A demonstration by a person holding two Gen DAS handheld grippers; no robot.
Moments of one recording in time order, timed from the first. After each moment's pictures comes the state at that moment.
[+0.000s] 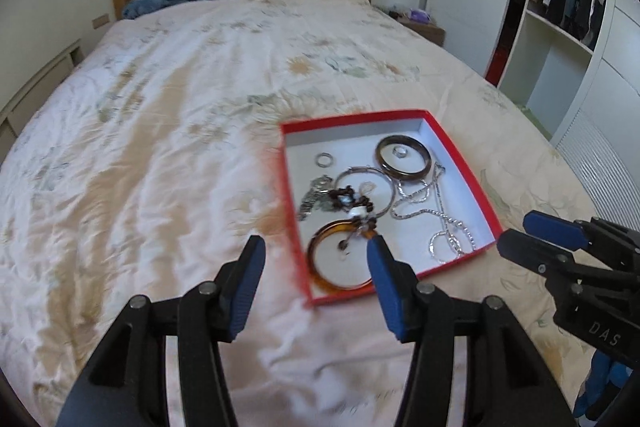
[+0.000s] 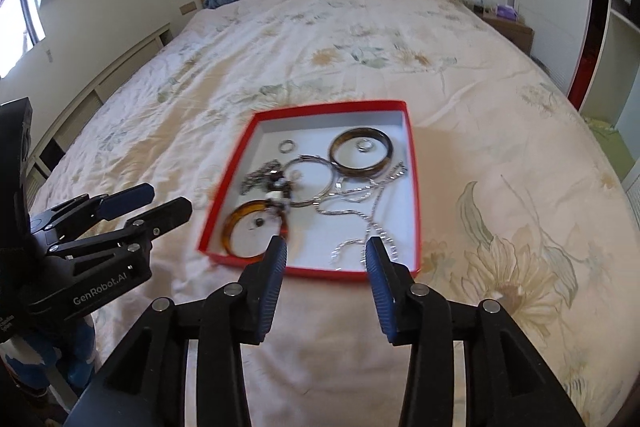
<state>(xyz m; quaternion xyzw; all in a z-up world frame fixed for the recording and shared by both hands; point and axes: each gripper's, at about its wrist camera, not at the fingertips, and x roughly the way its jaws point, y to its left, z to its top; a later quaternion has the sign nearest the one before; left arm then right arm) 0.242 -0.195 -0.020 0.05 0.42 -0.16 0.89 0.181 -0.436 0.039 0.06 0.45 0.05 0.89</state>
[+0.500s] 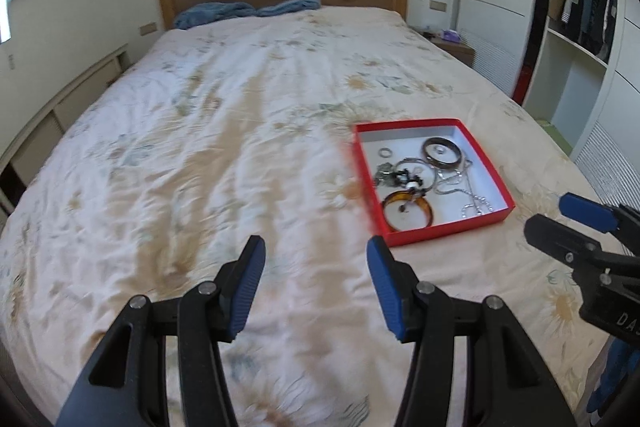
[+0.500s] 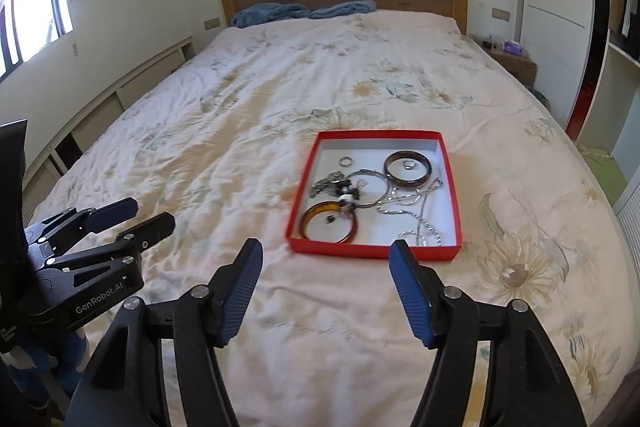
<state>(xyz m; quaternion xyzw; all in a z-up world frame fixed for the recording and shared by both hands) 0.161 -0.109 0.021 0.06 0.38 -0.09 0.92 0.112 -0.366 0.091 0.04 0.40 0.06 0.91</state>
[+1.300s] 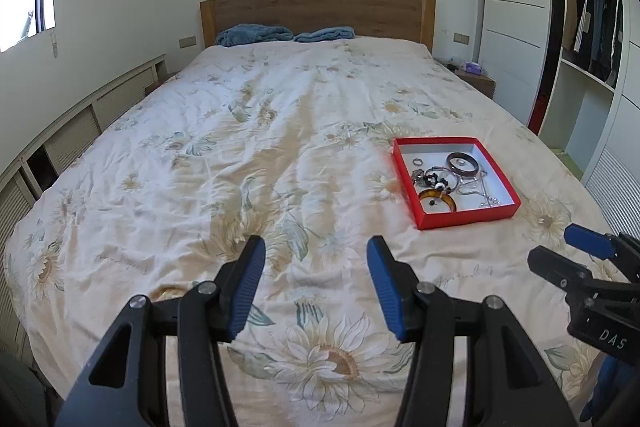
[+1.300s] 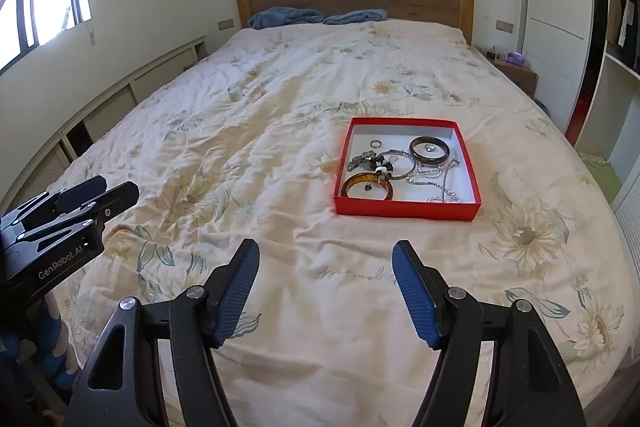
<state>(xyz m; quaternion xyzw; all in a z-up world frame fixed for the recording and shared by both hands) 0.077 -0.039 0.043 0.03 0.33 -0.05 0.94 0.033 -0.312 0.096 0.03 0.38 0.07 0.92</state>
